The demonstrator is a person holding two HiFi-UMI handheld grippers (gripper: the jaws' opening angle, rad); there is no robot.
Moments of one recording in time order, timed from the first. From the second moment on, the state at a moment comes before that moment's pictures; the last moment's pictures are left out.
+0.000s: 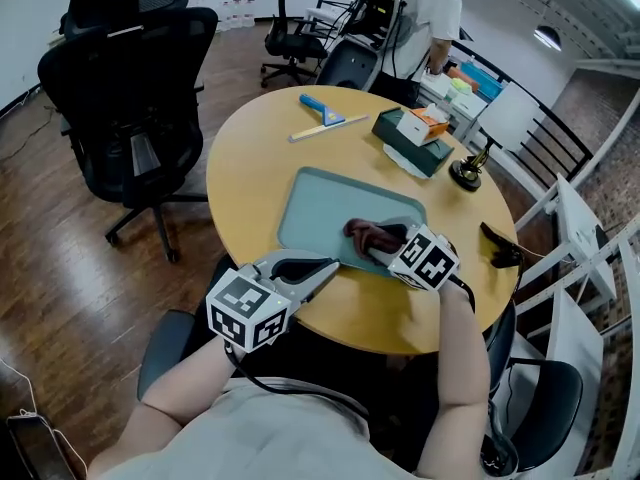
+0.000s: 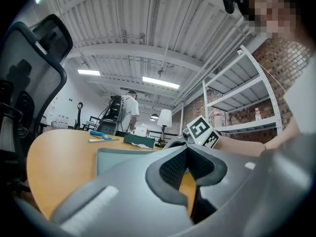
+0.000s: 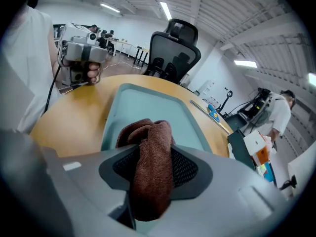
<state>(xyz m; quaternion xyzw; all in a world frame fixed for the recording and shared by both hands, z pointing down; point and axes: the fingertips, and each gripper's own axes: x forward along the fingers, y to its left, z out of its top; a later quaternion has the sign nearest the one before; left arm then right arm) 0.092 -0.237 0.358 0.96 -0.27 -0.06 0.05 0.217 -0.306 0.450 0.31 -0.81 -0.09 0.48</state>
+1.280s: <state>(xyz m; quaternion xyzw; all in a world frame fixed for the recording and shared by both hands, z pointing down) 0.069 -0.233 0.364 0.95 -0.30 -0.07 0.06 0.213 -0.385 0.456 0.30 -0.82 -0.05 0.49</state>
